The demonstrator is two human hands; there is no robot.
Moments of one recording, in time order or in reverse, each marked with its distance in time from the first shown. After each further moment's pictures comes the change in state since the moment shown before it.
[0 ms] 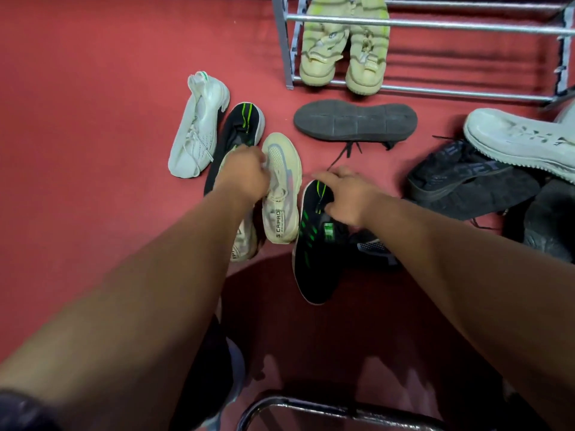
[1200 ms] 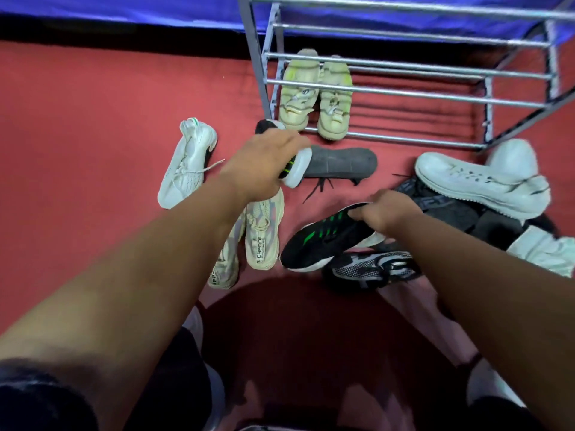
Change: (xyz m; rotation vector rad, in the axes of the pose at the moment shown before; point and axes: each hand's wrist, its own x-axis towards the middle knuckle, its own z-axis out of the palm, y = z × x) left_hand 0.027 0.078 -0.065 0.234 0.101 0.783; right_hand -0.064 0.057 -0.072 0.241 0.173 0.442
